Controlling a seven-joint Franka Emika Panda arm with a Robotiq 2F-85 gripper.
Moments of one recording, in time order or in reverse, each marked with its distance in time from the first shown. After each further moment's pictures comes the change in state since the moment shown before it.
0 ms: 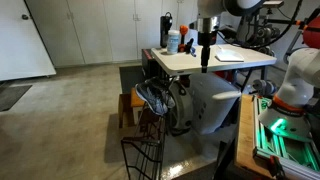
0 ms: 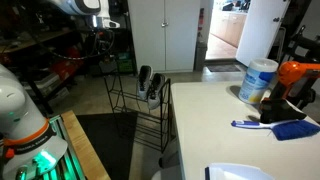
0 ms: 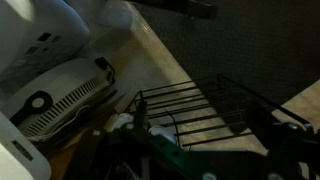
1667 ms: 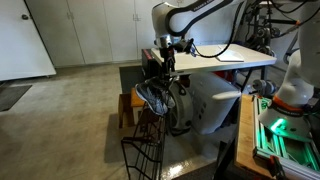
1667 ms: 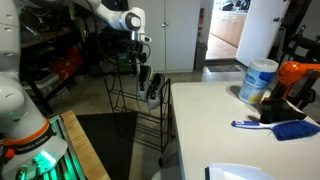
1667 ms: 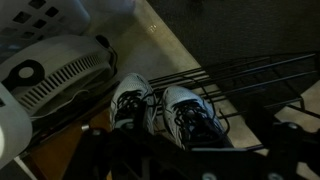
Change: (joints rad) arm -0.023 0.666 -0.074 0.592 -0.111 -0.029 -0.017
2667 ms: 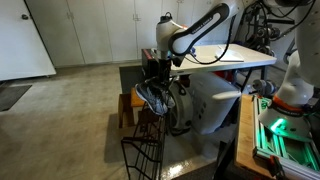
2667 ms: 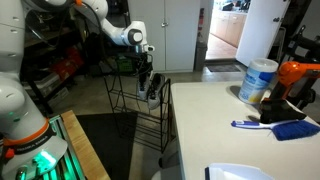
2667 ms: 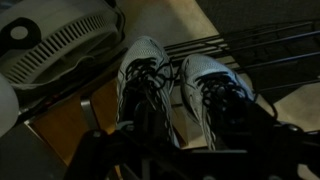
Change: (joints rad) arm 0.010 0.055 -0.047 -0.133 -0.076 0.382 -0.002
